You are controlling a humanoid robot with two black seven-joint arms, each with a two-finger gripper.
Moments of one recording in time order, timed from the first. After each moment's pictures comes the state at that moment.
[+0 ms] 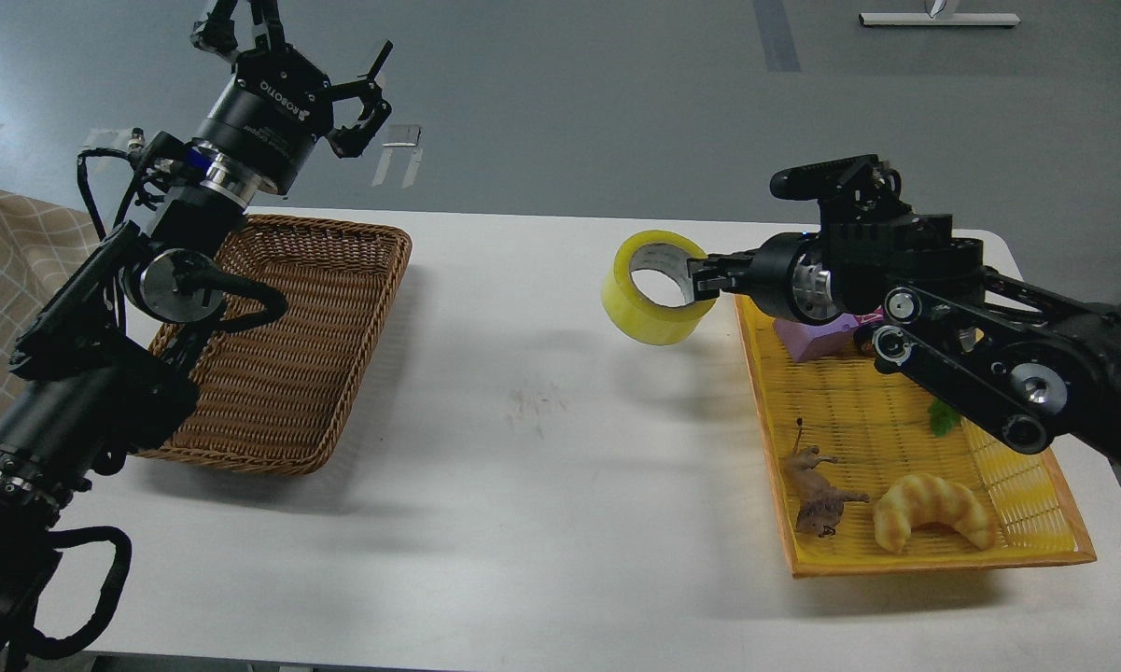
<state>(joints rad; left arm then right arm) -0.68 0.33 -1.15 -0.94 0.29 -0.49 -0.25 1.00 -0.30 0.46 1.14 -1.65 0.49 -0.23</state>
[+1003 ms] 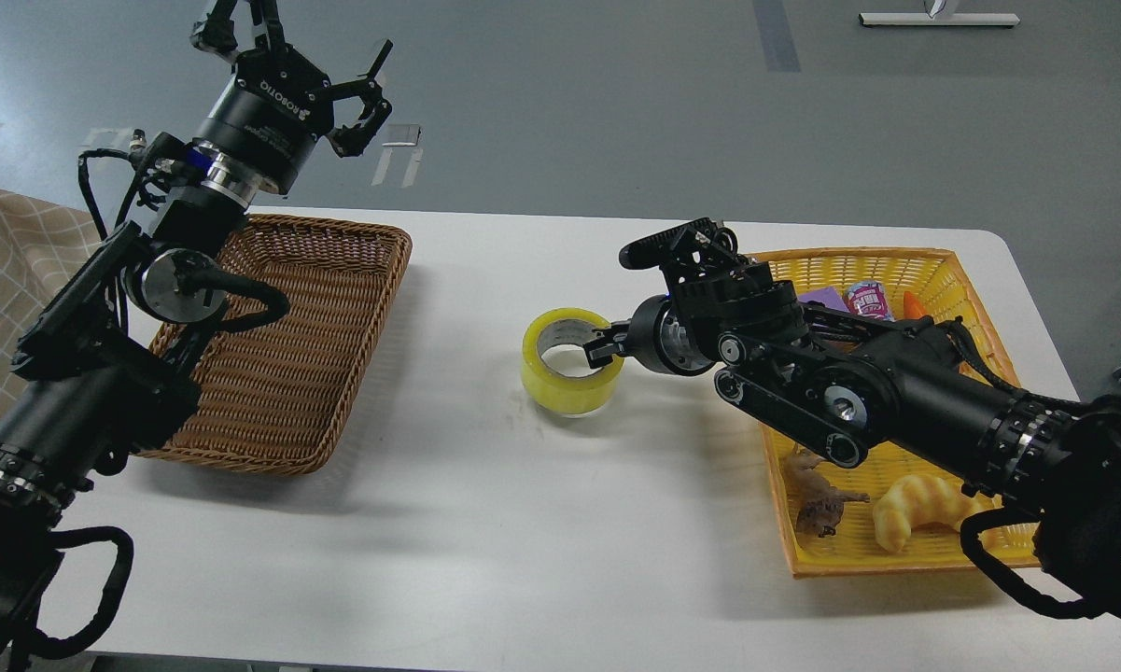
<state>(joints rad) -0.69 0.32 -1.16 -0.94 0.29 -0.49 -0.25 1.06 0.00 0.27 0.85 -1.65 0.49 -0.23</state>
